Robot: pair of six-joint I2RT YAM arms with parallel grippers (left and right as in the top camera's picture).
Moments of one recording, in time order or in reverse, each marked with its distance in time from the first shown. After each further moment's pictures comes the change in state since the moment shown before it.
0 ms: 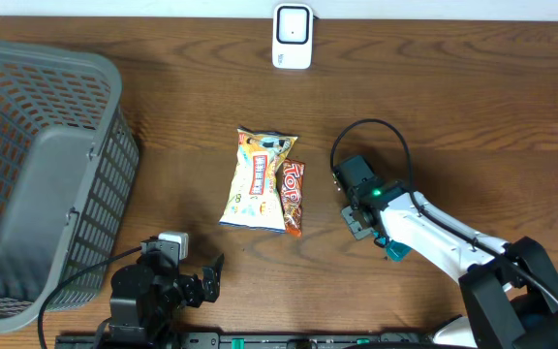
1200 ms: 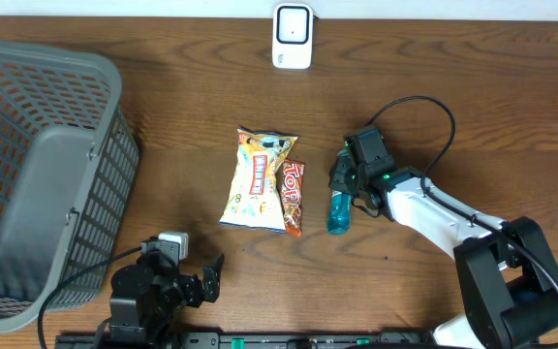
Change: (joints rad) left arm 0.000 0.000 0.000 0.000 0.000 0.000; right arm -0.111 0.071 0.049 0.363 -0.253 0.730
